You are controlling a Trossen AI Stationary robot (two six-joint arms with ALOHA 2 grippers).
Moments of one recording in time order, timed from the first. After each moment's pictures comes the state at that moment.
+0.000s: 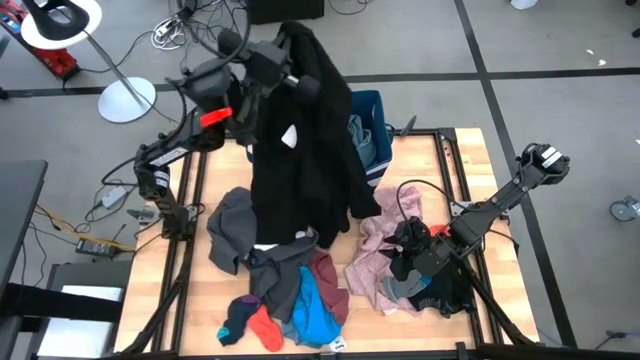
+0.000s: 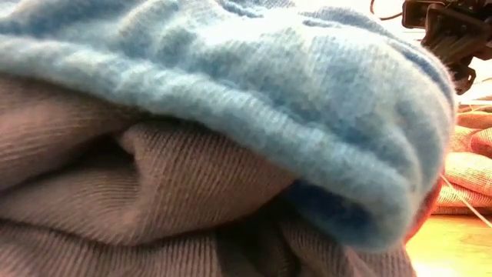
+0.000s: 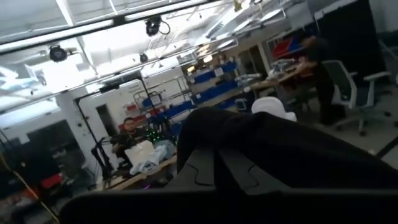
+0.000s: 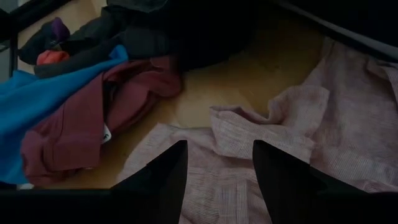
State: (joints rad) left arm 0.09 1.75 2.36 -0.18 -1.01 0.70; right arm 0.64 1.18 0.66 -0.39 0.64 1.04
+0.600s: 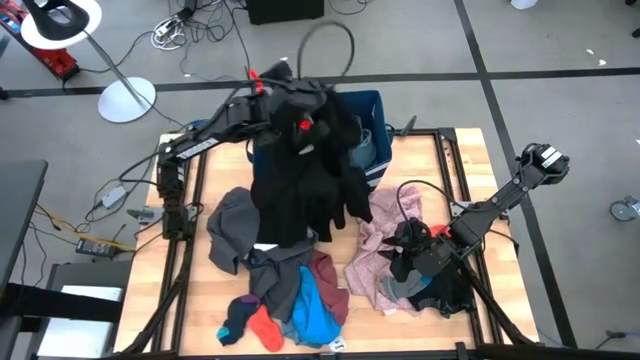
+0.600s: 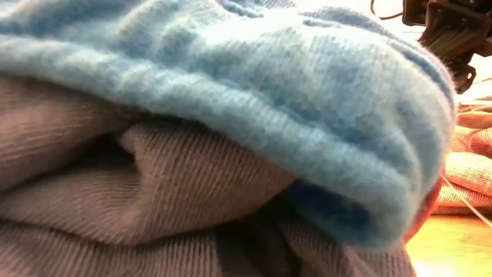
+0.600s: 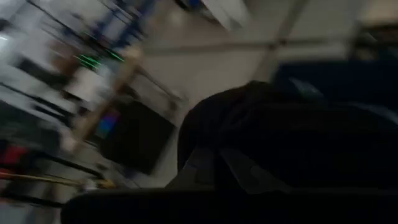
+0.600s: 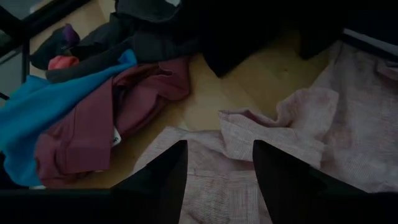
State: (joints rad) left arm 0.21 1.88 2.35 -1.00 -0.80 0.29; right arm 0.65 1.18 0.66 -0.36 0.65 1.05
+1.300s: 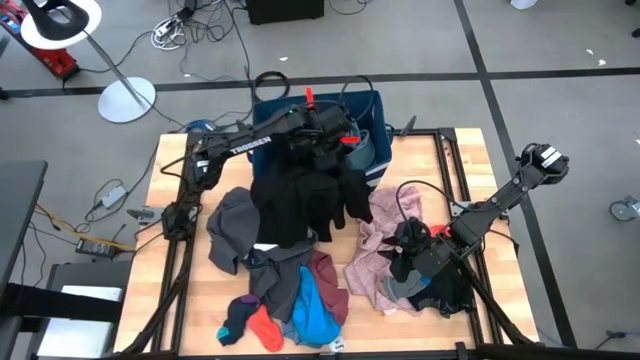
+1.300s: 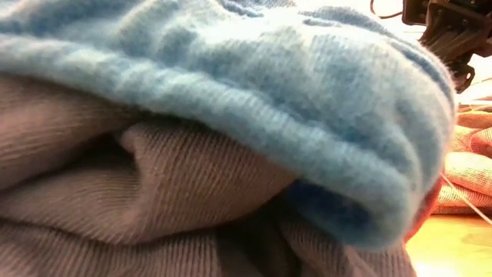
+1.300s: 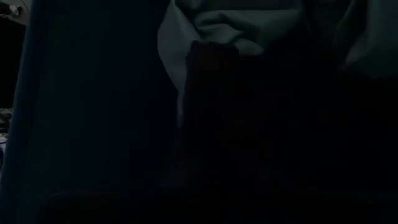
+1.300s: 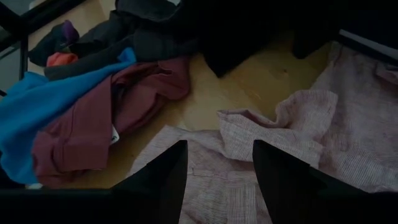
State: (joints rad) left arm 0.30 2.16 2.35 -1.29 -0.46 0.12; right arm 0.65 1.18 0.66 -0.36 0.65 1.03
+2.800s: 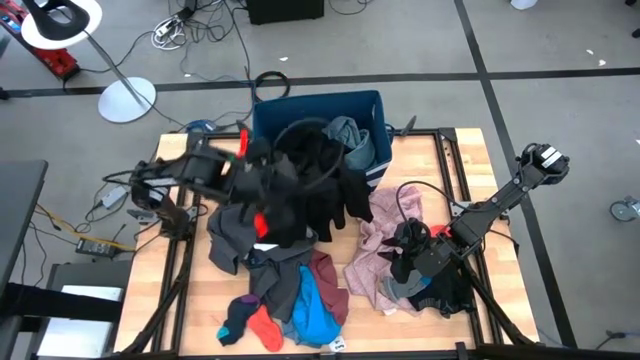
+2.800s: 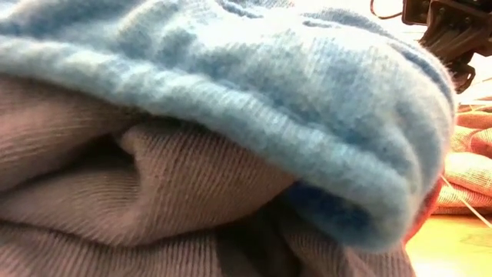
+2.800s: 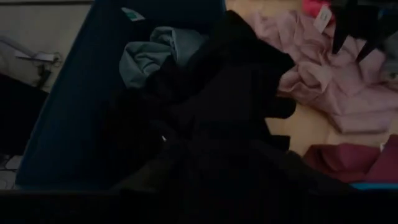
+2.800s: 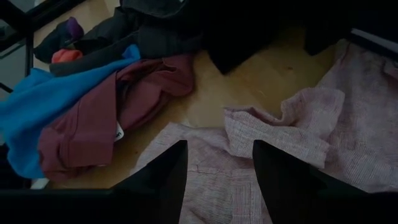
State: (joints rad) left arm -0.23 1.76 2.33 -1.57 -0.59 -0.32; right arm 0.65 1.18 0.66 -0.35 0.63 1.02
